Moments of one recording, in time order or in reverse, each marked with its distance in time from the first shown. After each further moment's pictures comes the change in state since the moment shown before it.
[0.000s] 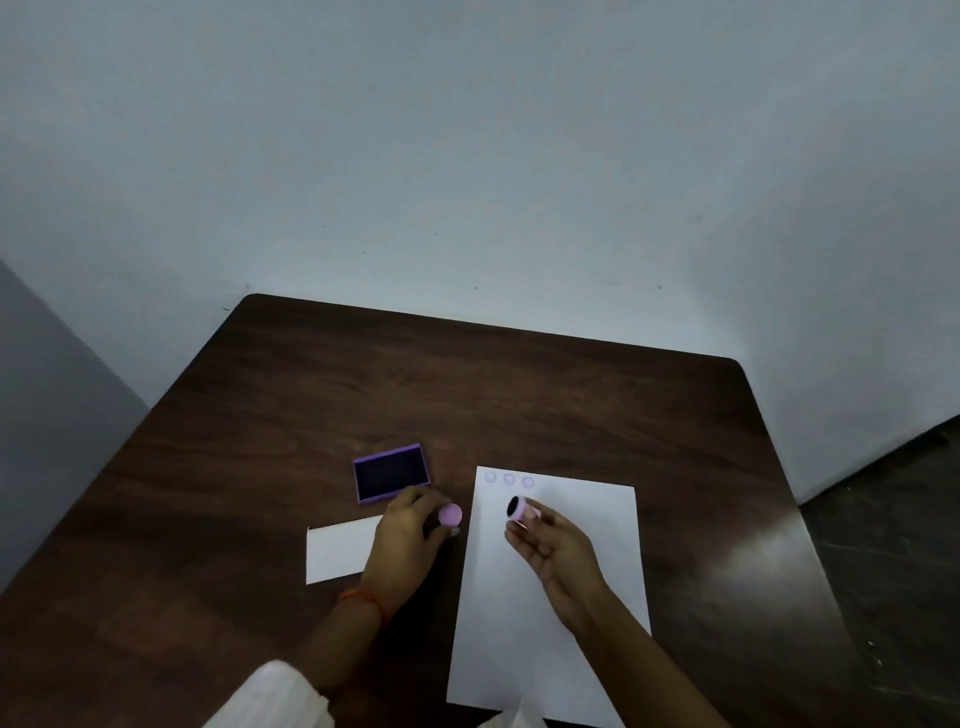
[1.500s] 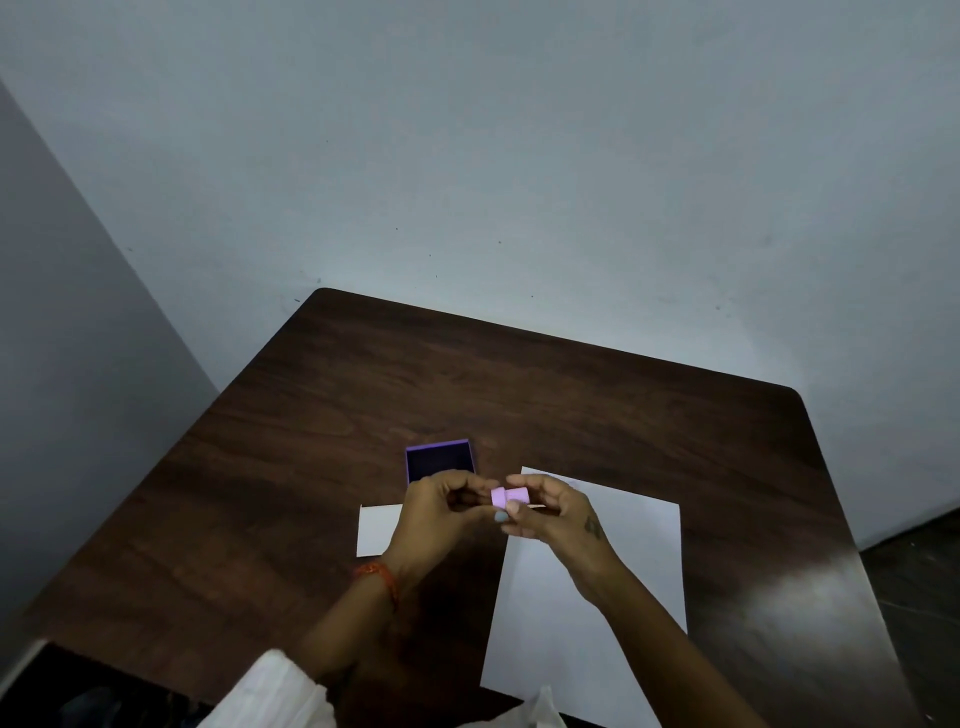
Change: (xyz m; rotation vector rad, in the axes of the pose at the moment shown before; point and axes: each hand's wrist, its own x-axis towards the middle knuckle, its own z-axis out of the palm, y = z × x) left_hand -0.016 0.020 -0.039 -0.625 0.015 -0.153; right_hand -0.016 -0.015 0.048 -0.732 -0.237 -0.306
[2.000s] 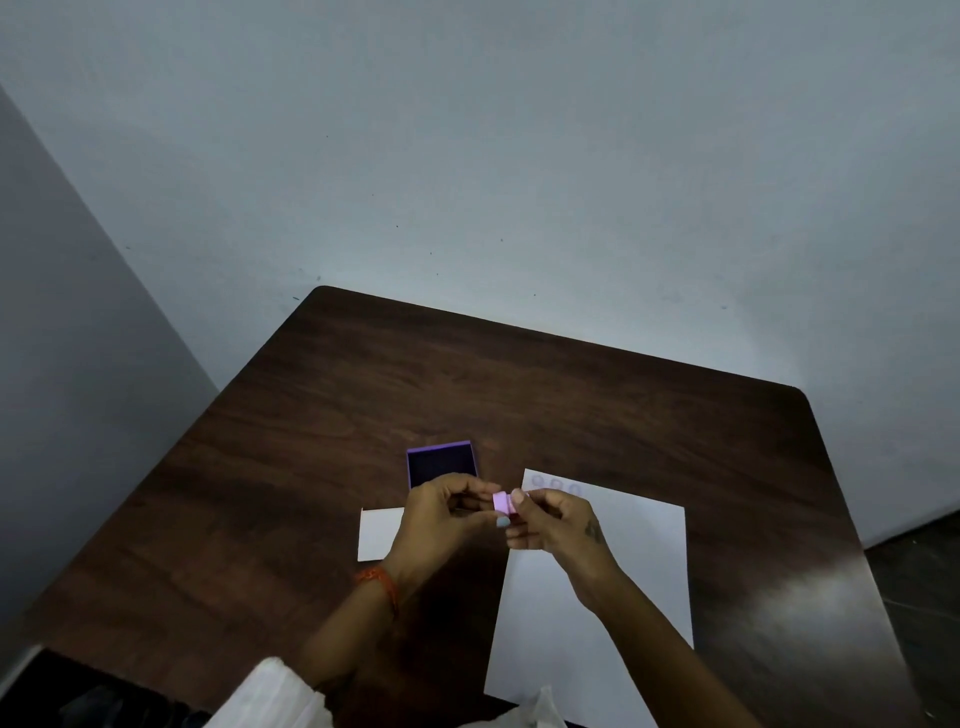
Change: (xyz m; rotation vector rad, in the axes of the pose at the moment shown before) left_hand 0.006 -0.008 0.000 -0.050 -0.011 -0.071; right_hand 0.005 0.003 0.005 0.015 0.054 0.093
